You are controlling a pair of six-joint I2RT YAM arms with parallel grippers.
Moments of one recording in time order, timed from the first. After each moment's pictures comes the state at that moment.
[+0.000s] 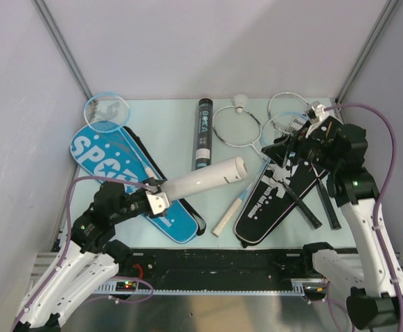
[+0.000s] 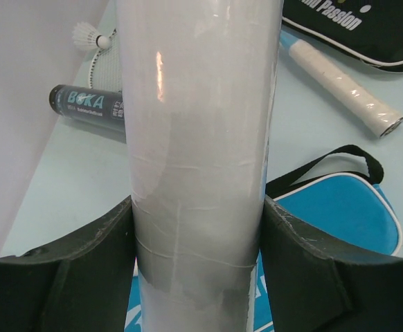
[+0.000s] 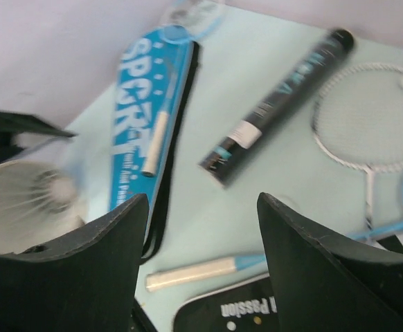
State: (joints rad) left arm -0.56 0.49 0.62 -0.49 0.39 0.69; right arm 0.15 0.88 1.08 -0.35 -0.74 0.20
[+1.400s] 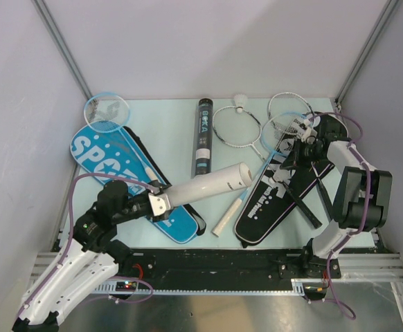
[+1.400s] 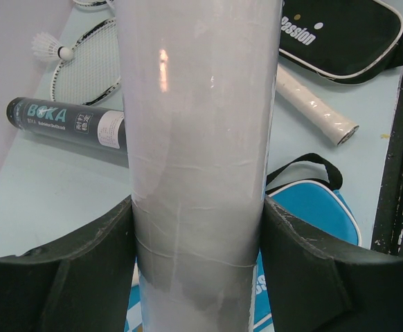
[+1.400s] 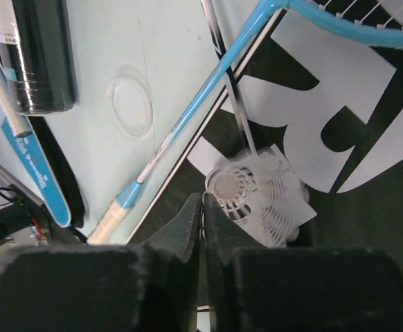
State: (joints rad) left arm -0.59 0.50 0.60 -0.49 0.47 0.62; right arm -0.16 1.68 1.13 -0.61 -0.69 0.02
